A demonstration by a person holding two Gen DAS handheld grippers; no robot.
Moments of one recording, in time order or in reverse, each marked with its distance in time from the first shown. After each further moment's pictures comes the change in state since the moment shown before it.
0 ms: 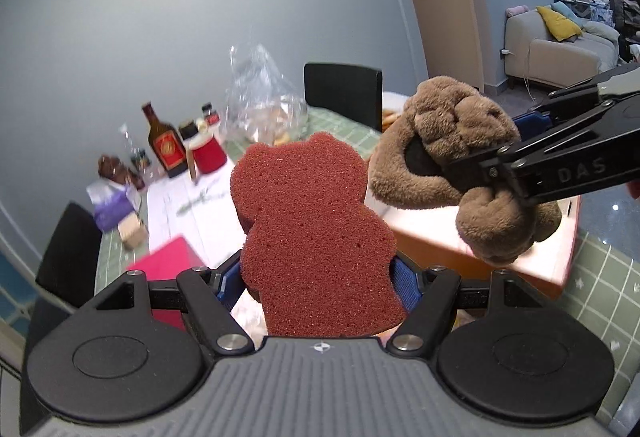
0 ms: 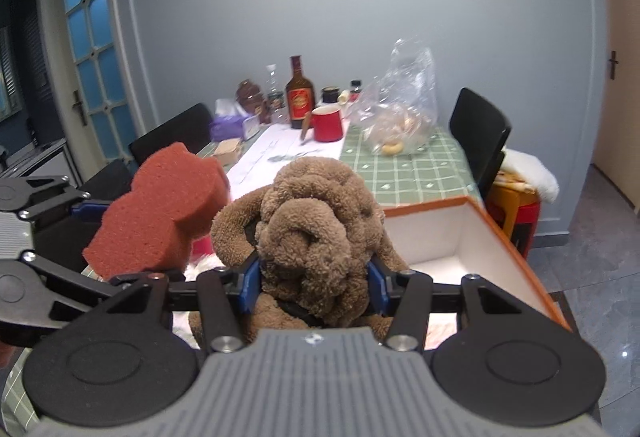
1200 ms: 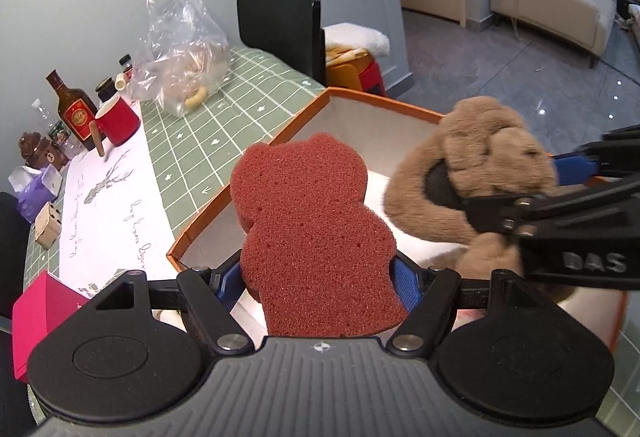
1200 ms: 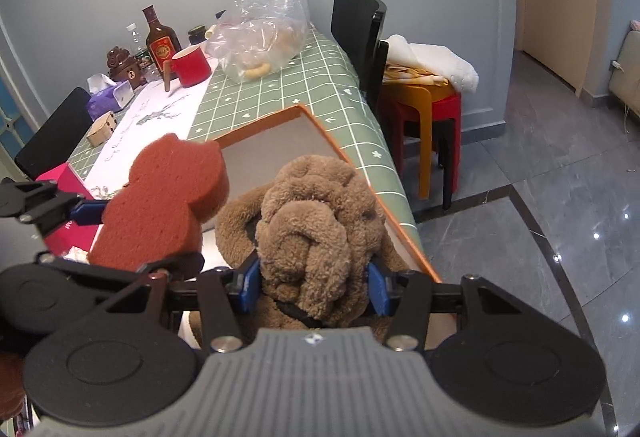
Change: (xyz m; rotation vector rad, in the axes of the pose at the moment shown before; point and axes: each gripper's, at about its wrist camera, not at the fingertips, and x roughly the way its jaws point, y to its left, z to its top) left arm 0.162 -0.098 0.060 0.014 0.255 -0.078; right arm 0.073 -0.149 -0.026 0.249 0.226 -0.187
